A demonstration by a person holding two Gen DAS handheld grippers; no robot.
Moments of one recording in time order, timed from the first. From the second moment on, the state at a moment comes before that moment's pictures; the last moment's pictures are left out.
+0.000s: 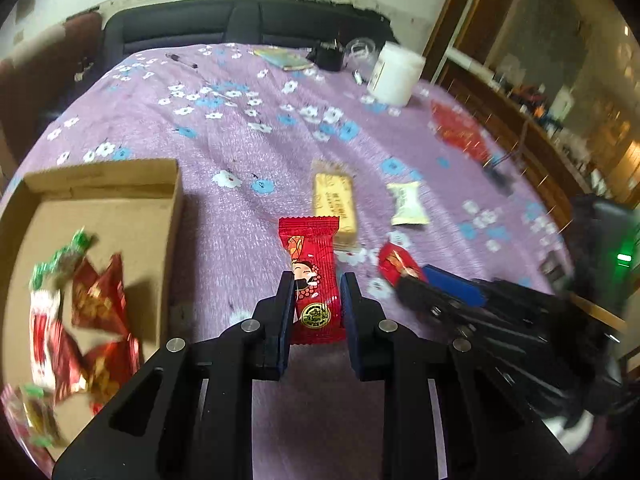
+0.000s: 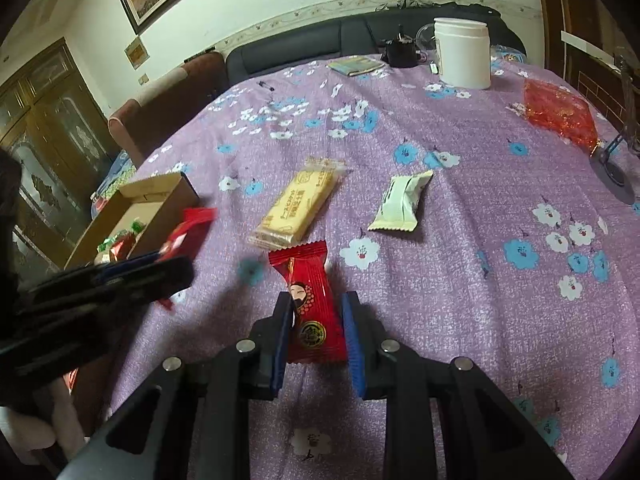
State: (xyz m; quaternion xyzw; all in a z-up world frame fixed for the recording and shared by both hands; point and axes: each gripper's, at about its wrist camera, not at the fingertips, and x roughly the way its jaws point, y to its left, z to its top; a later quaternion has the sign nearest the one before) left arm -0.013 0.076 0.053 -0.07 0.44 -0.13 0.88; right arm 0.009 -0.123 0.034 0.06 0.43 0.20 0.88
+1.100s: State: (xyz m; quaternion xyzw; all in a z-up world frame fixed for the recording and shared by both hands) left arm -0.142 0.269 0.057 -0.21 0.37 -0.07 0.90; right arm -0.062 -0.005 0.076 0.00 0.41 0.31 0.86
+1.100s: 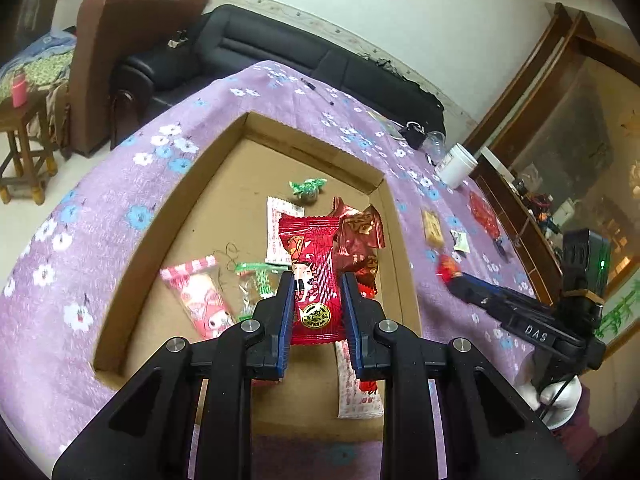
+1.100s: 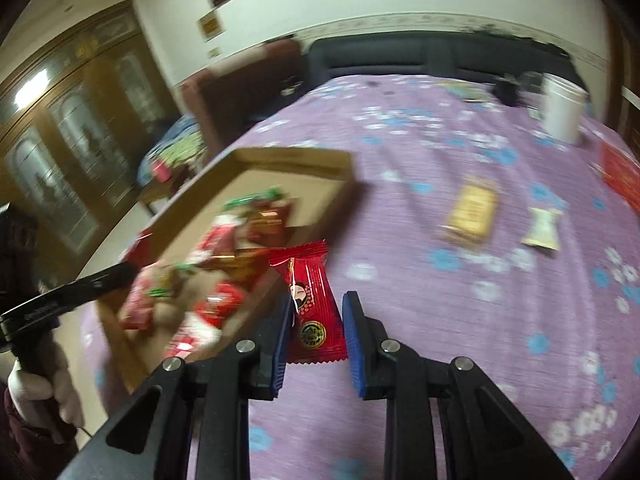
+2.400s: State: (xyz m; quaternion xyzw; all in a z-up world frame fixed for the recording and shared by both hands) left arm -0.118 0.253 0.090 -0.23 0.36 -0.05 0.90; right arm -0.073 0.002 0.075 0.05 0.41 0.34 0.84
